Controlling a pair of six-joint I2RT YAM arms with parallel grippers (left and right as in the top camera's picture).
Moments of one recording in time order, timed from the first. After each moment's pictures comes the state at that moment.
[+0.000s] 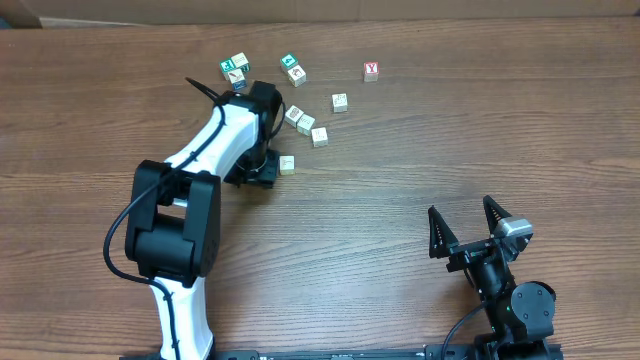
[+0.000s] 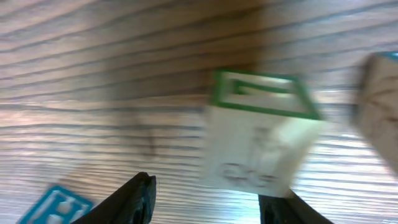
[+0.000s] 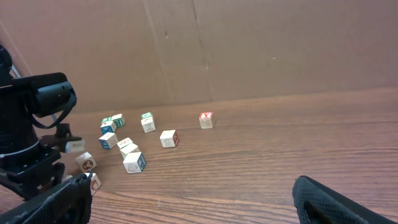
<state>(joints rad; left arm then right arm) -0.26 2.11 1.52 -1.08 -0.13 -0.20 0.13 0.01 0.02 -0.02 -0.12 0.20</state>
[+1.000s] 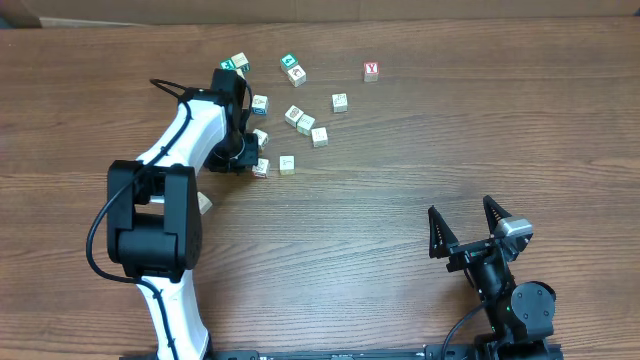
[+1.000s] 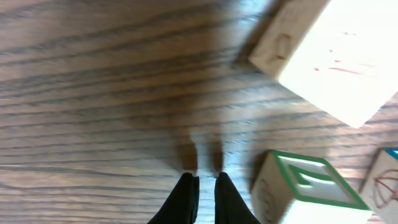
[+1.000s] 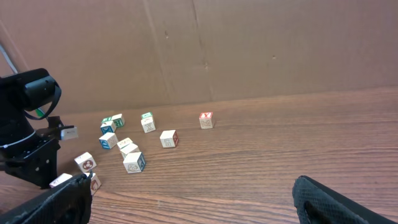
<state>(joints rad) -0.14 2.11 1.52 -0.95 0.00 -0.17 0.13 0.01 0.02 -0.02 -0.12 0.20</state>
